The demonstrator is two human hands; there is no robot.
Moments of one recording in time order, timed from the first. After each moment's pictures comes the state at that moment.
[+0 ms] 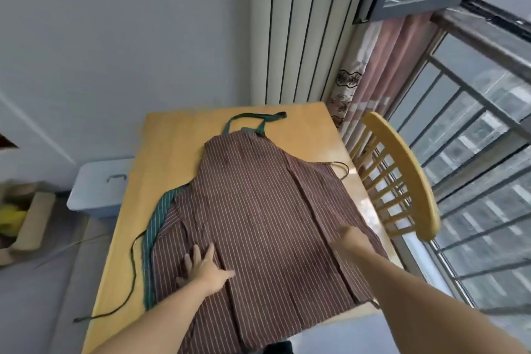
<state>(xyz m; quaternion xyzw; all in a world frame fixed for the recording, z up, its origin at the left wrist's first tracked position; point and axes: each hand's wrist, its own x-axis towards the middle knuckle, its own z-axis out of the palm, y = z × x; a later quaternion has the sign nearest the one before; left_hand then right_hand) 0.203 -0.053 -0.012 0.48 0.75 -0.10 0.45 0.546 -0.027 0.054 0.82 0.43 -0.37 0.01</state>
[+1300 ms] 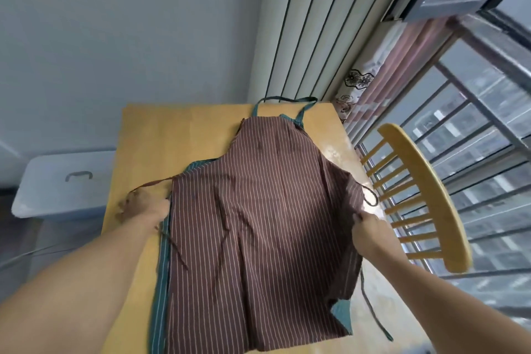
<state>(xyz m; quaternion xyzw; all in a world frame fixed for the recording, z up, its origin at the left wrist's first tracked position) 0.040 0.186 -0.026 0.40 0.87 0.03 0.29 0.474 0.058 0.098 0.86 0.47 -0.18 0.02</state>
